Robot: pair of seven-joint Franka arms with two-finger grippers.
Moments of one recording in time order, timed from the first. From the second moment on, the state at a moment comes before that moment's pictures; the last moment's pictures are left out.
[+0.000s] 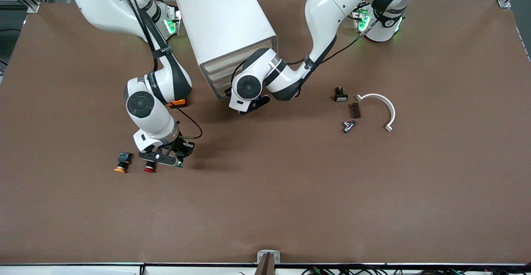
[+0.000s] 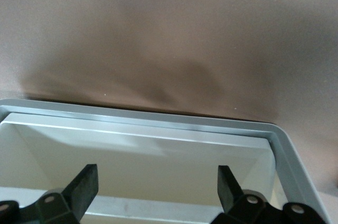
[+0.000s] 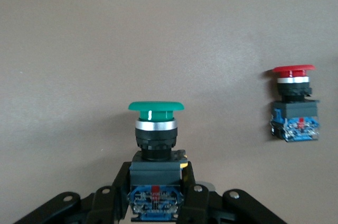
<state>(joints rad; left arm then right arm) -0.78 0.89 -0.24 -1.30 -0.38 1.98 -1.25 0.40 0.48 -0.07 -1.93 -0.04 2.52 0.58</state>
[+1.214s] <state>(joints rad) -0.43 0.44 -0.16 -1.28 -0.31 1.75 -1.10 0.39 0.56 -0.07 -1.95 -0.06 2.62 0.55</state>
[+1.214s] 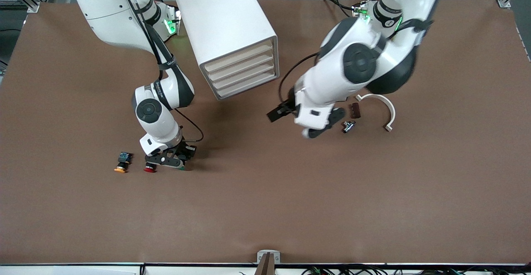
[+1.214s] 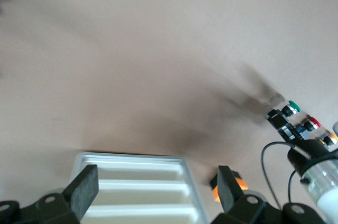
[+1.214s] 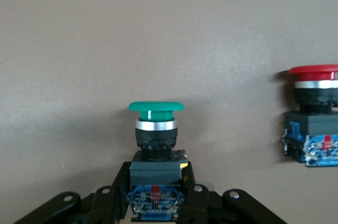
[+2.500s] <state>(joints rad) -0.05 0.28 -0.07 -1.33 -0.07 1.42 -0.23 0.37 0.55 -0.07 -1.95 -0.06 2.60 0.54</state>
